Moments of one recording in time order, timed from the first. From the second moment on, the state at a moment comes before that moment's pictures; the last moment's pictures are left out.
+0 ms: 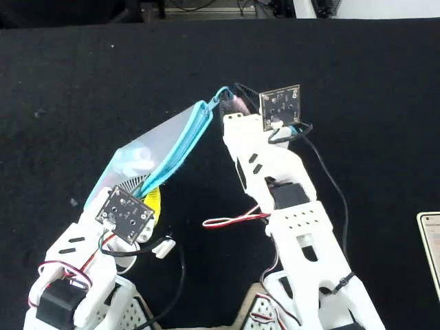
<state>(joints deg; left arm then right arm) 16.2 -102.6 64.3 70.0 -17.2 -11.8 -39.5 61.4 0.3 -1.4</state>
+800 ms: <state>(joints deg) 16.1 -103.0 64.3 70.7 -17.0 -29.5 -71.3 59.8 42.5 0.0</state>
